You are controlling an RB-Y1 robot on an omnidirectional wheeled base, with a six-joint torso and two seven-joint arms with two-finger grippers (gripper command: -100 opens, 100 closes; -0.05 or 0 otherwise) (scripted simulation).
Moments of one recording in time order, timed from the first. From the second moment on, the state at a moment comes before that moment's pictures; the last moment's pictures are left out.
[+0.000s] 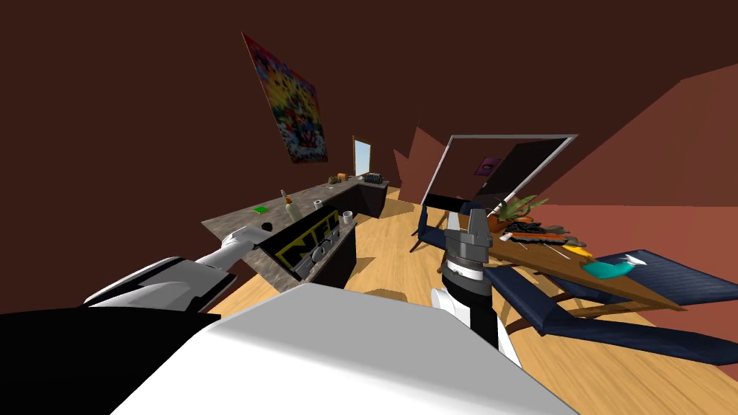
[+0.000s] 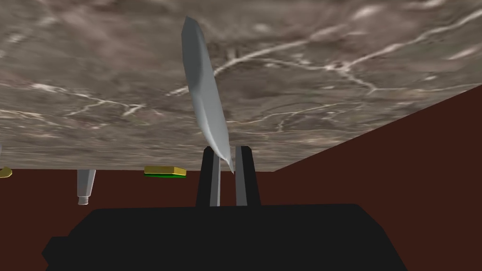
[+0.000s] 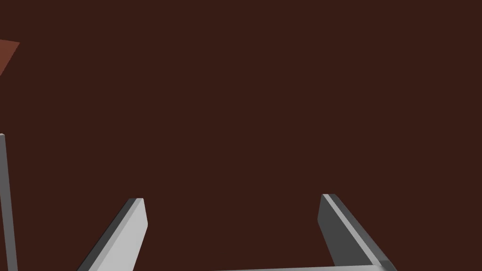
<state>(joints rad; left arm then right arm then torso) -0.28 0.94 -0.11 -0.74 0.27 0.74 -0.41 0.48 -0.04 0.00 -2.39 0.10 -0.57 0.08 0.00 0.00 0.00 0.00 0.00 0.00</state>
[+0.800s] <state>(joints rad) -0.28 0.86 0.13 -0.75 0.11 0.81 -0.50 0.48 -0.04 0.00 -2.39 0.10 -0.57 0.08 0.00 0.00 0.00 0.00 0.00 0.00</state>
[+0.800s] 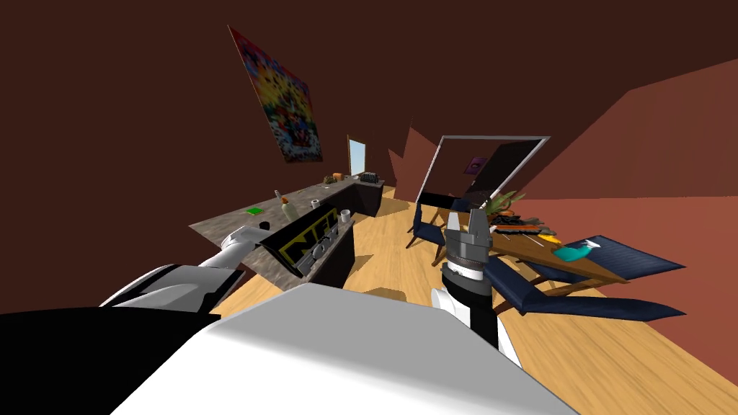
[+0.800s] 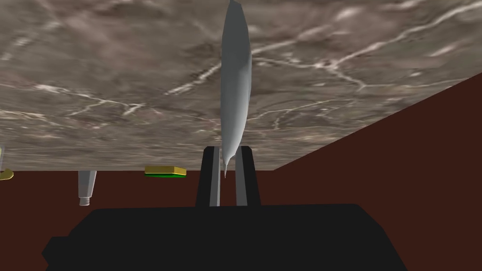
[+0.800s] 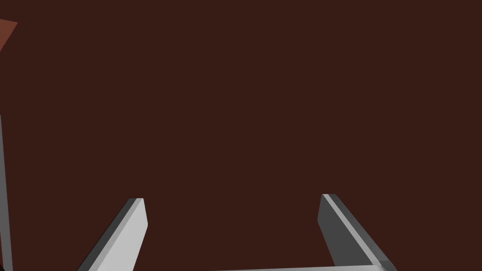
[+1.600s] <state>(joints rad) -0.28 0.79 0.36 -0.74 -0.04 0.86 -0.59 0.48 -0.04 0.00 -2.39 0.10 -0.57 0.08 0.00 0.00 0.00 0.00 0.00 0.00</state>
